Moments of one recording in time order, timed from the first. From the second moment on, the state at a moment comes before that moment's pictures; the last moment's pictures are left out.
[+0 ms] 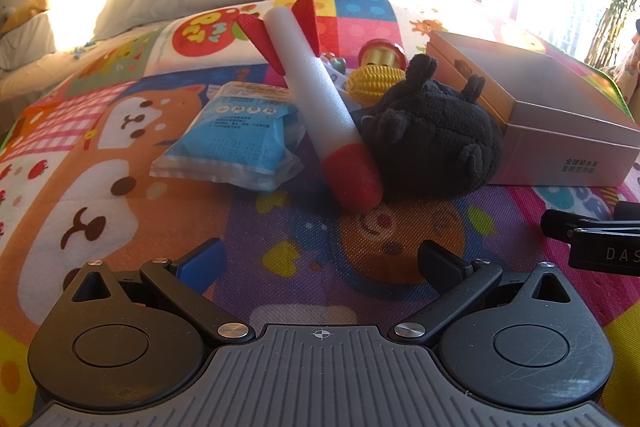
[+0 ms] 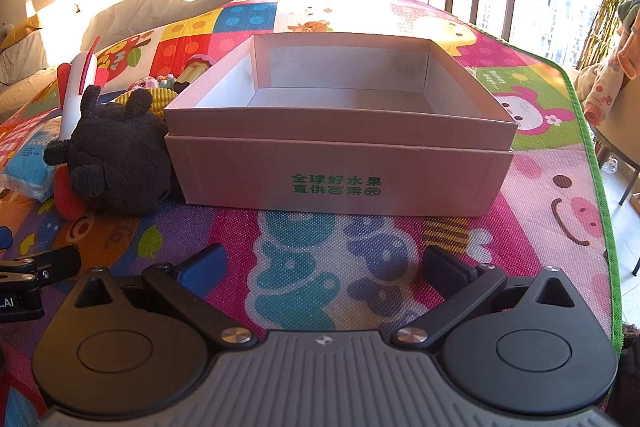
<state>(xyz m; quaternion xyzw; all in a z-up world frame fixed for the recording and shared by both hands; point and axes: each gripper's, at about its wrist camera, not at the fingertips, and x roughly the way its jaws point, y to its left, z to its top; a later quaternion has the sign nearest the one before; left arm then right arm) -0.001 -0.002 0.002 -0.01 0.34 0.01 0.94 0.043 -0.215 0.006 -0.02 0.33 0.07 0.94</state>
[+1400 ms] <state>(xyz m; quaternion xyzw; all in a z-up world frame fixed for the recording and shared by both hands) -0.001 -0.001 0.000 -0.01 0.34 0.02 0.94 0.043 -0.214 0.008 -0.02 0.33 0.07 0.94</state>
